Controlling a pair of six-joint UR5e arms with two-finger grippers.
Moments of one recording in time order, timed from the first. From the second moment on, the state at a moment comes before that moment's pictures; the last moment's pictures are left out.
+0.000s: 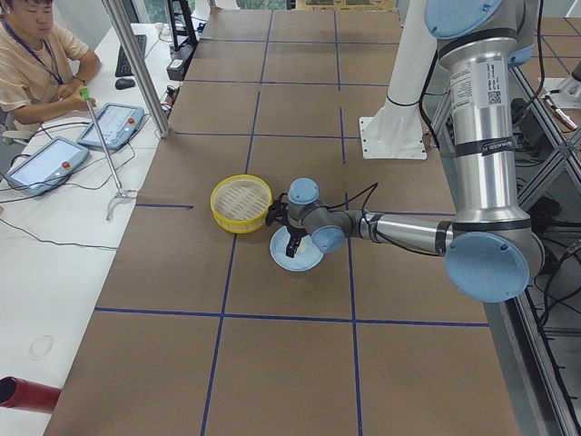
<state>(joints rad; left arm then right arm) -0.79 -1.41 -1.72 -2.31 -2.08 -0.68 1.57 -1.68 1.65 -1.57 2.29 0.01</state>
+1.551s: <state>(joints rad) -0.77 -1.43 -1.71 -2.31 -2.08 -0.67 1.57 -1.68 1.65 -1.57 2.29 0.01</state>
